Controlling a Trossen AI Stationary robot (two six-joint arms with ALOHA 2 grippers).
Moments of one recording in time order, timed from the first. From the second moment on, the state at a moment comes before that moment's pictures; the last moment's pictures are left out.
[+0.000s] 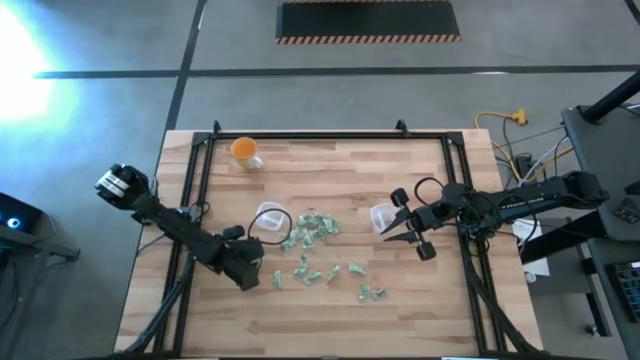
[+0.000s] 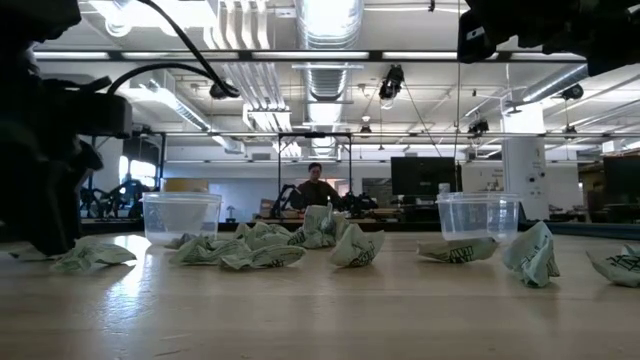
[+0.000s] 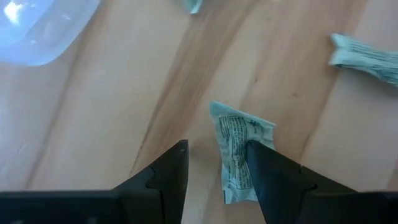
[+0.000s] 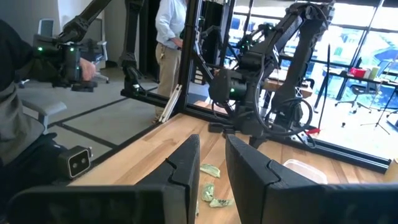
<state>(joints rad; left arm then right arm) -0.58 1.42 0.62 -0.52 -0.30 -0.91 0.05 0.90 0.33 0.58 -0.36 -0.10</state>
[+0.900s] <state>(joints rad) -0.58 1.42 0.66 -0.47 -0.20 -0.79 0.05 0.90 0.33 0.58 -0.37 -0.10</state>
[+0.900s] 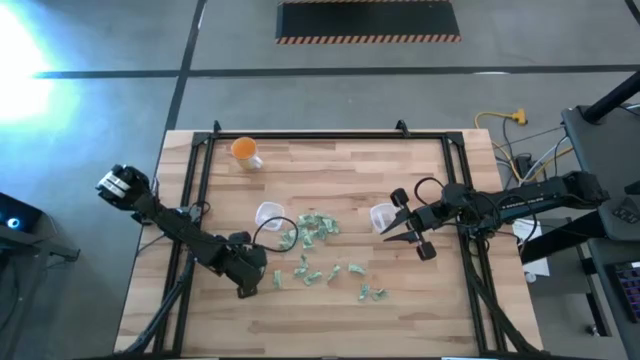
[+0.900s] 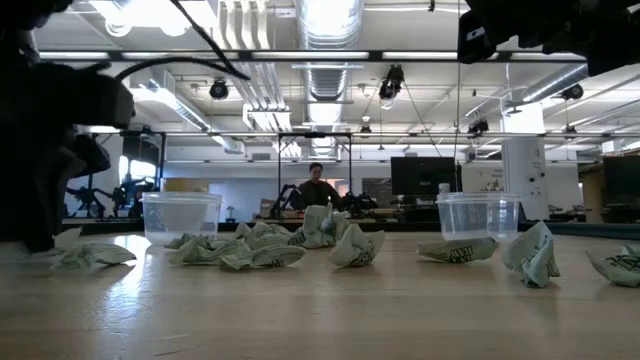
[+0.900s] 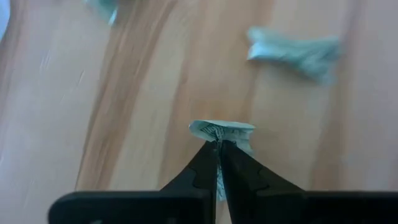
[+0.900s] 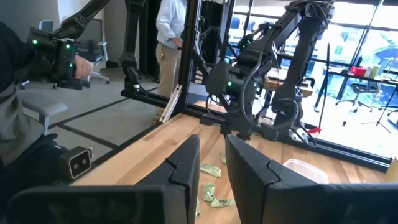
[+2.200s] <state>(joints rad) -0.32 1.21 0.64 -0.61 -0.78 -0.51 0.05 0.90 0.33 0.57 -0.37 -0.09</state>
